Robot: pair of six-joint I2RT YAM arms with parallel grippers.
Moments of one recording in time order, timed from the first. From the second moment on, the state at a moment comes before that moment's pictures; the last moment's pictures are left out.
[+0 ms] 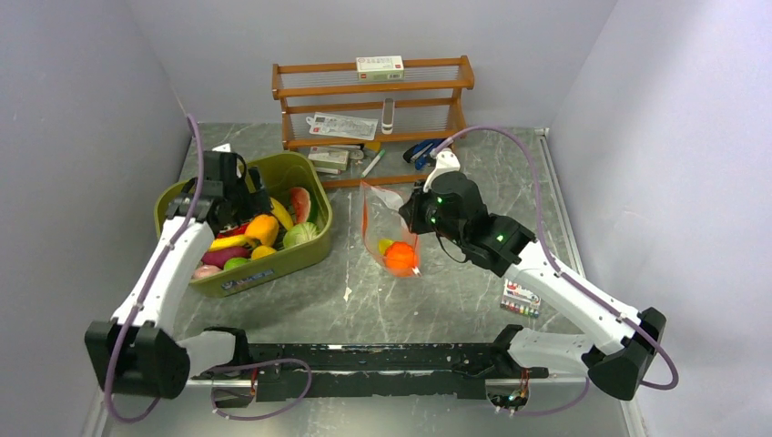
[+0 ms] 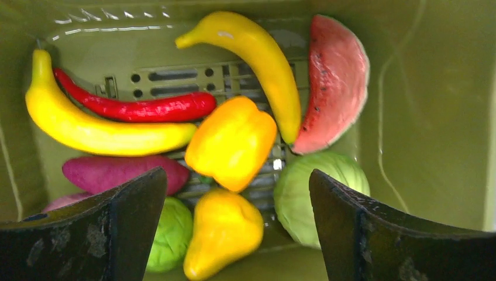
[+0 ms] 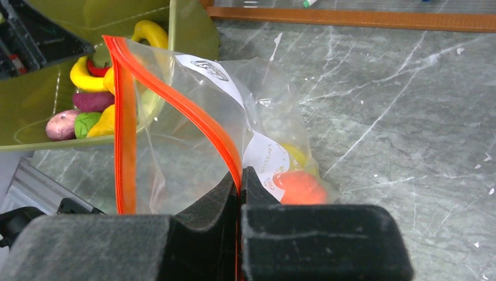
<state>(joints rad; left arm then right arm) -0.13 1.15 1.05 -0.72 -0.19 -0.43 0.82 1.11 1.12 -0.47 0.22 0.49</state>
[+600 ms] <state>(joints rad) -0.05 1.58 1.16 -0.56 0.00 -0.24 0.82 1.13 1.13 -0.47 0.24 0.48</state>
